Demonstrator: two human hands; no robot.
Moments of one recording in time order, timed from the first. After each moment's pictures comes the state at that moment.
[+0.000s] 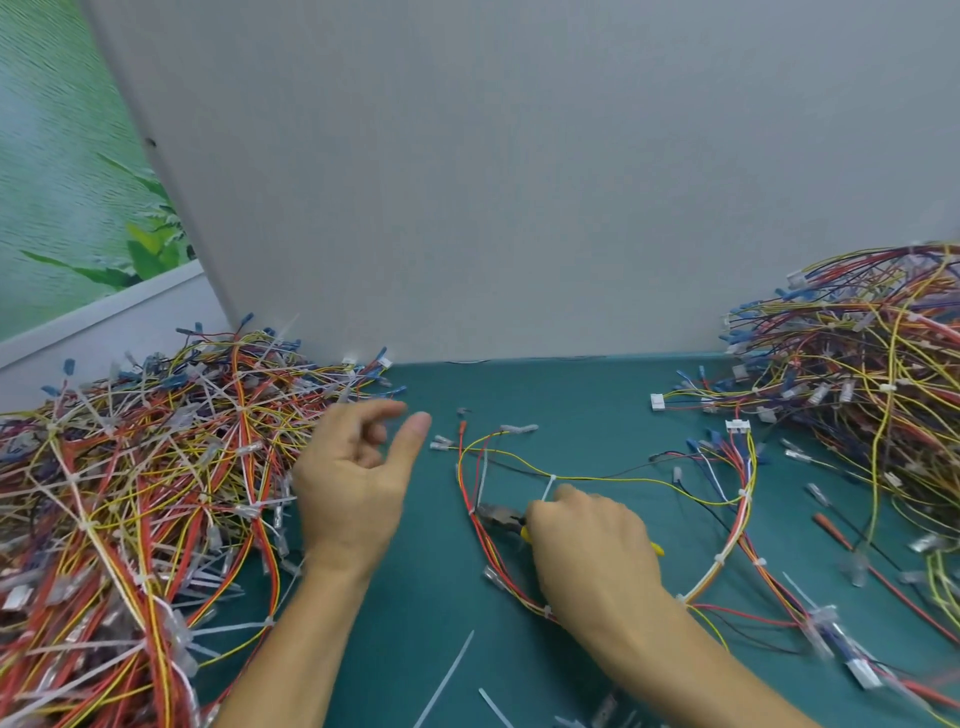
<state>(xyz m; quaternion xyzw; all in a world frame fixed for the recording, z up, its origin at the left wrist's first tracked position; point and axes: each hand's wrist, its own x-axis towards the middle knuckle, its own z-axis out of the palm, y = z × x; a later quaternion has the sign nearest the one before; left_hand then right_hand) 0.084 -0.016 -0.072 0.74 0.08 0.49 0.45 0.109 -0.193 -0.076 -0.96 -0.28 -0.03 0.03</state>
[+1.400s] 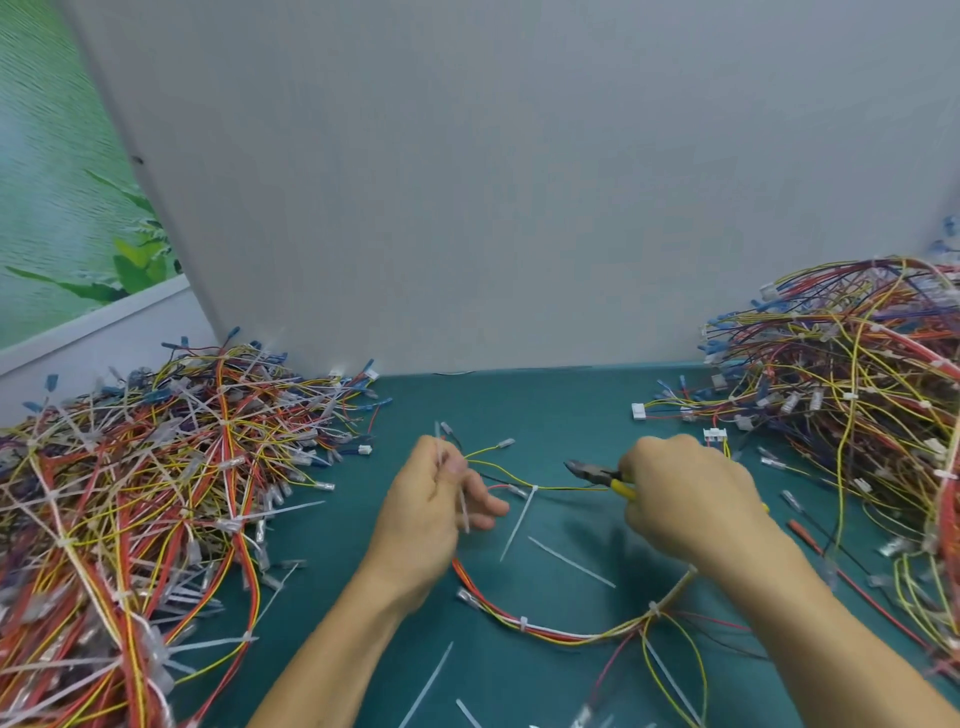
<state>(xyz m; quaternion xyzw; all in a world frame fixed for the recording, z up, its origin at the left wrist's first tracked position) 0.098 -0.064 -0.090 0.75 0.07 0.20 0.63 0.163 -0.261 -0.048 -0.99 -0.16 -0.06 0.02</state>
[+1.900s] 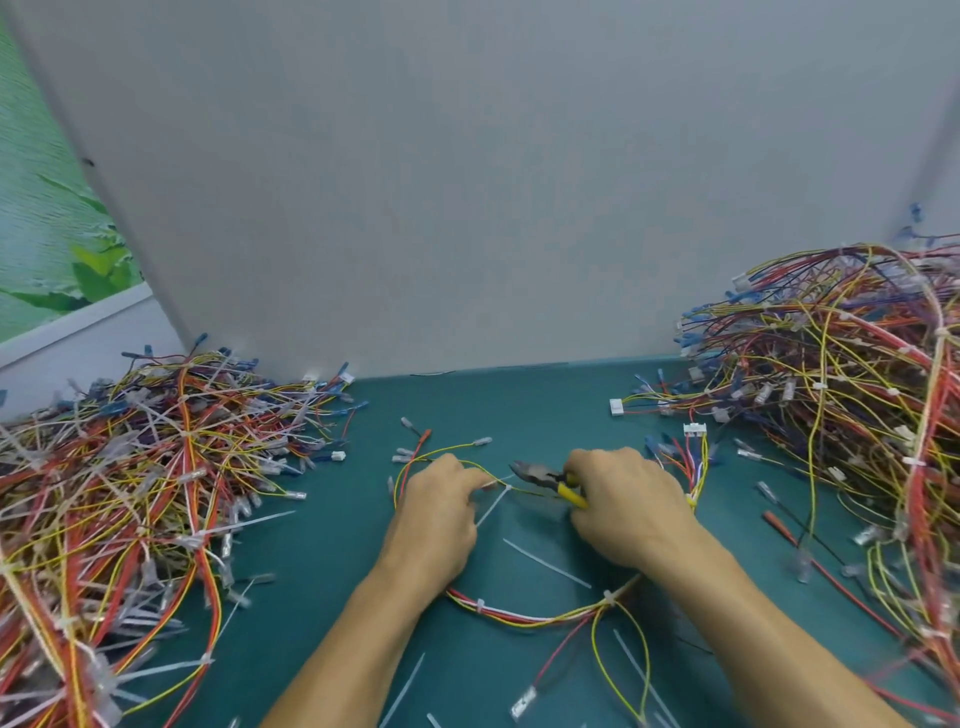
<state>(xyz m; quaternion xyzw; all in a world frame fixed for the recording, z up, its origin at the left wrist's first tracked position) 0.131 -0.071 -0.105 0.96 0.01 0.18 0.19 0.179 -0.253 -0.081 -0.97 -0.22 -0.05 0.09</state>
